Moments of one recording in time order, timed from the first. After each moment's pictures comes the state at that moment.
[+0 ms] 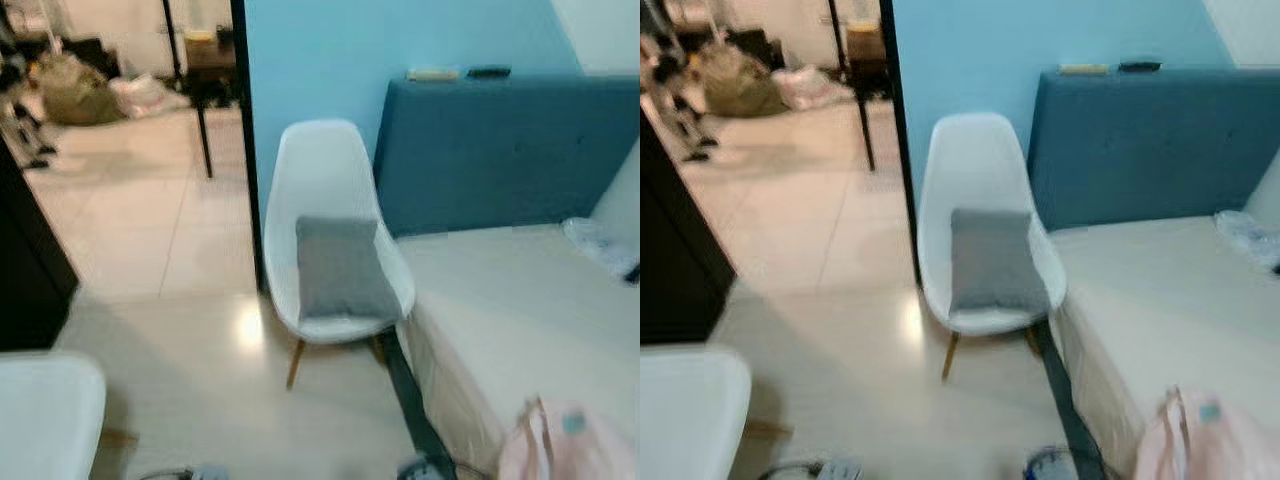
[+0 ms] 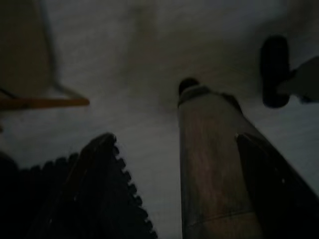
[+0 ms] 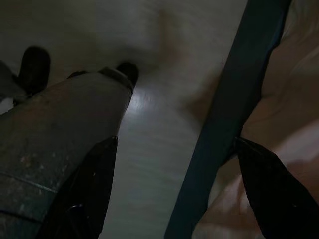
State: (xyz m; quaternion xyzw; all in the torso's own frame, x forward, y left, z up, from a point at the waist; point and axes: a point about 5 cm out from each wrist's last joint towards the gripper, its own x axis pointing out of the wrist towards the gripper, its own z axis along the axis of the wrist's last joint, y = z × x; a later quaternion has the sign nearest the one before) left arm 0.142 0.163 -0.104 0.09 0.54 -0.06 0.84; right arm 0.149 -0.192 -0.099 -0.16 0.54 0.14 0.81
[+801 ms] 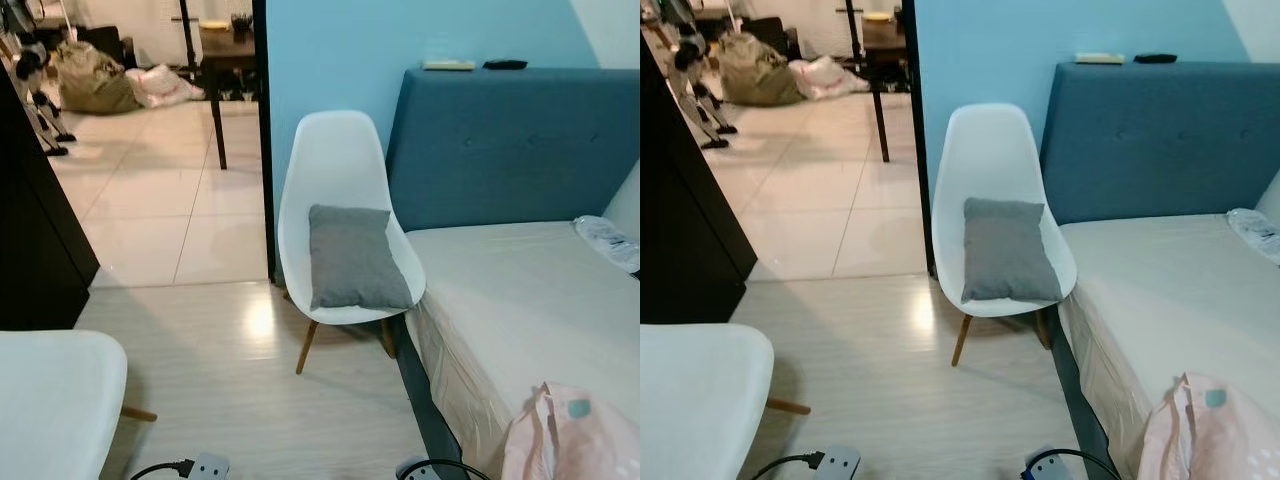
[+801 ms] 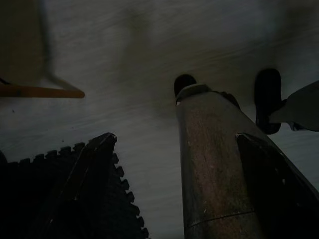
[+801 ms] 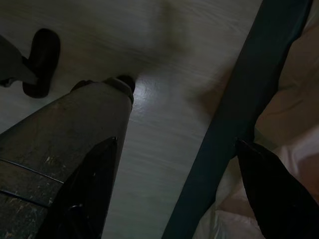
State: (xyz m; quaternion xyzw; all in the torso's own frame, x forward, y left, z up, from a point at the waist) left arm 0.151 0.162 -0.101 0.08 0.52 -0.07 0.85; right arm 0.150 -0.189 -0.099 -0.16 0.55 0.14 0.81
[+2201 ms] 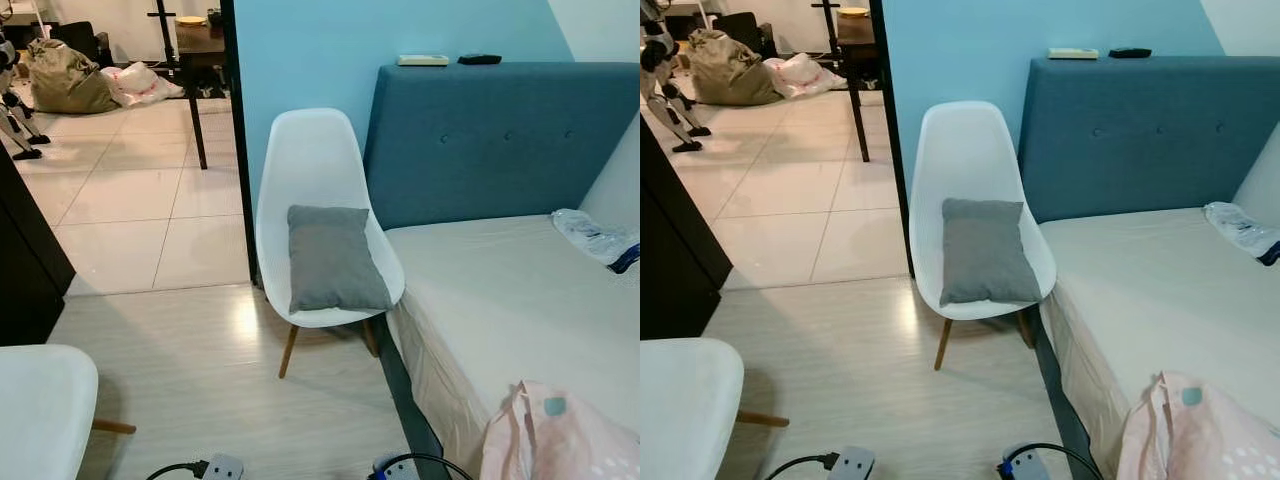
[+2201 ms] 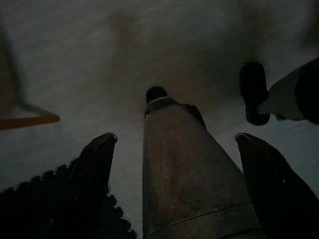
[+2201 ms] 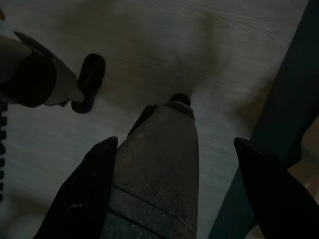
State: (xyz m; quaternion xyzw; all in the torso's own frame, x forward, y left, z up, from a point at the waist) left arm 0.152 0.142 -0.100 0.07 0.51 -0.13 0.85; right arm 0.154 -0.156 -0.099 -0.08 0.55 0.19 0.81
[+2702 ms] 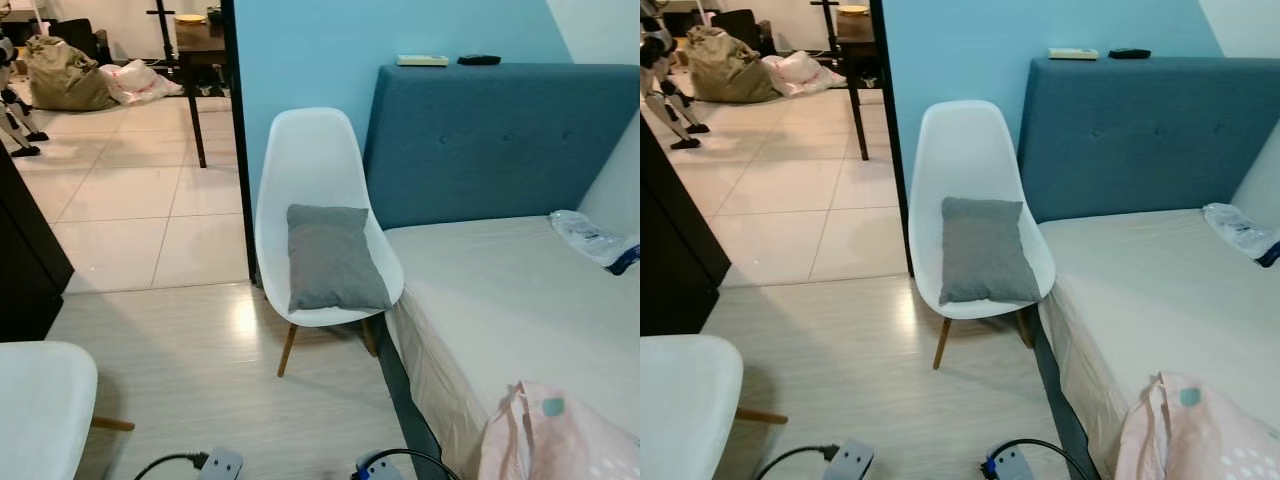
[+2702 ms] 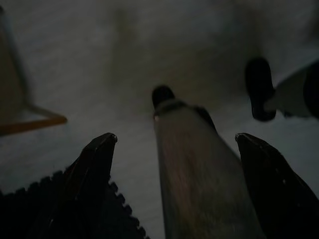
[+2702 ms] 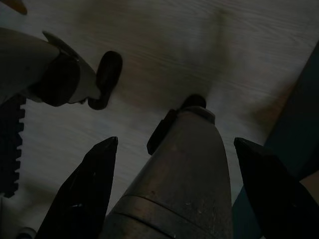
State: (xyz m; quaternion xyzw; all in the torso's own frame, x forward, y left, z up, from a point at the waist) left arm 0.178 0.152 -0.090 0.09 0.51 -0.13 0.85; right arm 0.159 -0.139 -0.097 -0.06 0.55 0.21 0.81
